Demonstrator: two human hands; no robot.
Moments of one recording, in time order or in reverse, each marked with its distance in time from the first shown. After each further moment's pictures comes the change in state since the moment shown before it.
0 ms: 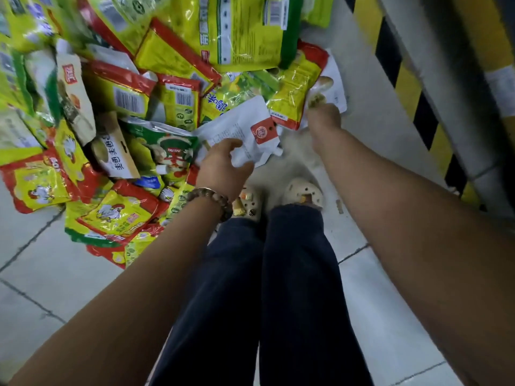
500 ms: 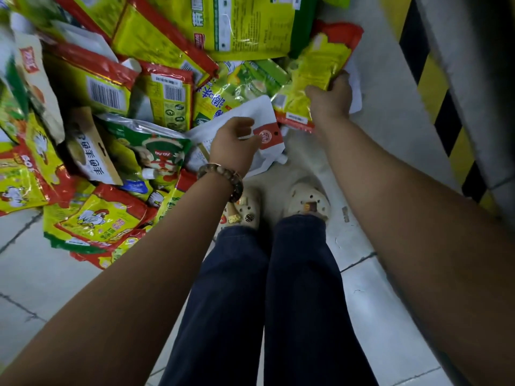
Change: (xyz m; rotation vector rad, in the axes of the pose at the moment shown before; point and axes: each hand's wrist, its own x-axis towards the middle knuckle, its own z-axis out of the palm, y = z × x) left_hand 0.067 0.006 0.032 -0.317 -0.011 -0.092; right_hand 0.043 -0.003 0.025 0.124 0.123 -0.200
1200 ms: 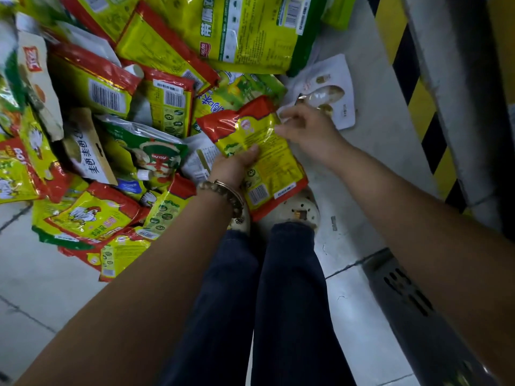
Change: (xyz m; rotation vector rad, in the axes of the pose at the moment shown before) left_hand -0.010 -0.007 0.011 -0.842 -0.098 -0.542; right_hand -0.033 -0.014 -0.029 -0.294 -0.599 -0.211
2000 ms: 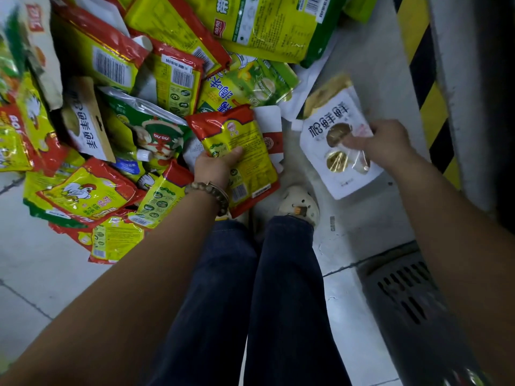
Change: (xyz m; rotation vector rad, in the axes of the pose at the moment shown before) left_hand 0.008 -0.016 -0.032 0.068 0.241 0.147; right_hand -0.008 0.066 -0.075 -0.287 0.145 0.248
